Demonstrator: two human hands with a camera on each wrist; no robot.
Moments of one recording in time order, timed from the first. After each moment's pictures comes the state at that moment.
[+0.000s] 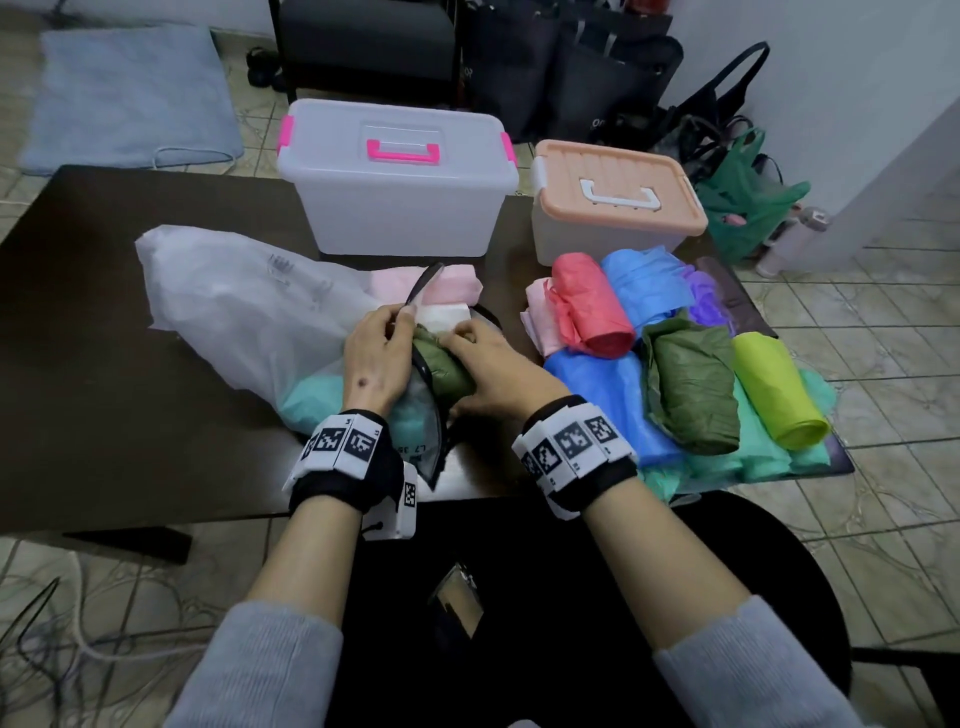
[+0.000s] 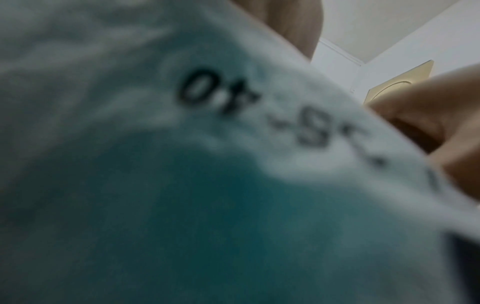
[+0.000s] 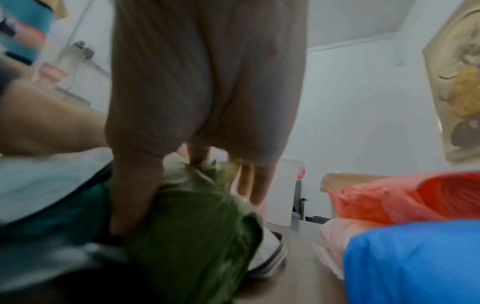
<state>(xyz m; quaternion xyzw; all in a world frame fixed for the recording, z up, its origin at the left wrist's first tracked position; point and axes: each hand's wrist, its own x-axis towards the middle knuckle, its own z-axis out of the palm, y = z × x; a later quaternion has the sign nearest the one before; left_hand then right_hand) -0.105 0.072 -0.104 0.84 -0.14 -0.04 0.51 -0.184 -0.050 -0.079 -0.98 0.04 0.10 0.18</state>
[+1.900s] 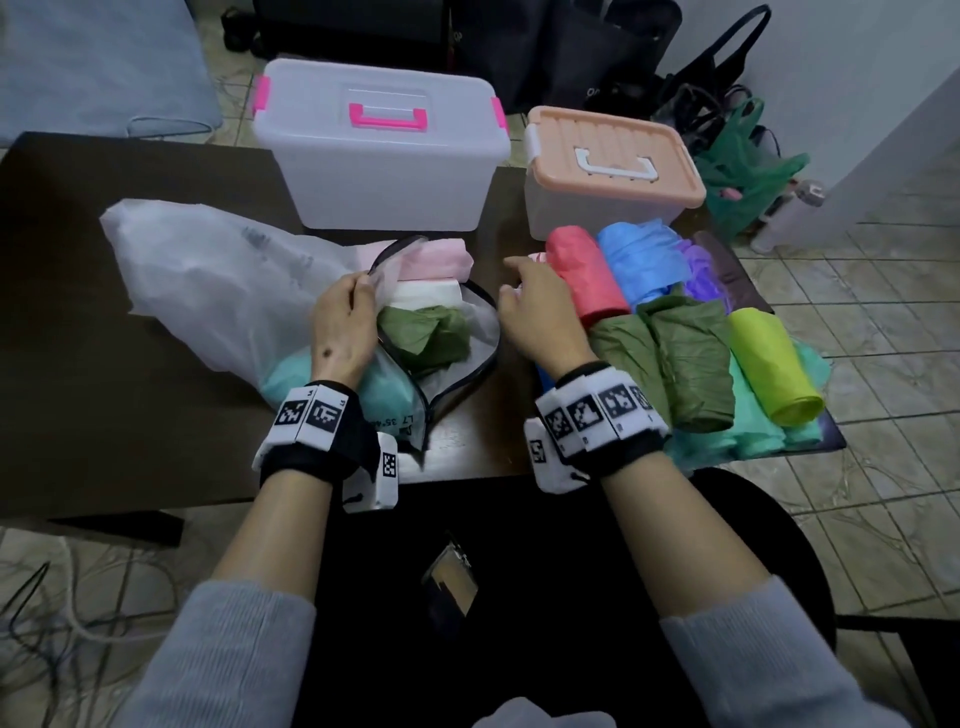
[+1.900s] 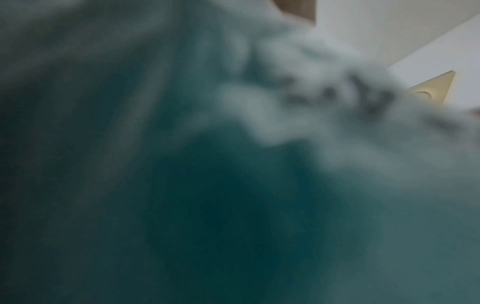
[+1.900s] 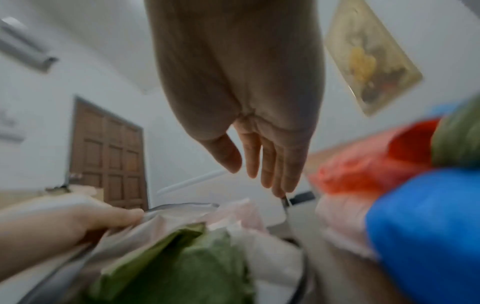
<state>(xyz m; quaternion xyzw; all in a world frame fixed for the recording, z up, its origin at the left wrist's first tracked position) -0.094 0.081 -0.102 0.83 -0.13 -0.05 0.55 -0.183 -0.074 -0.056 -0.92 0.25 -0.11 0.27</state>
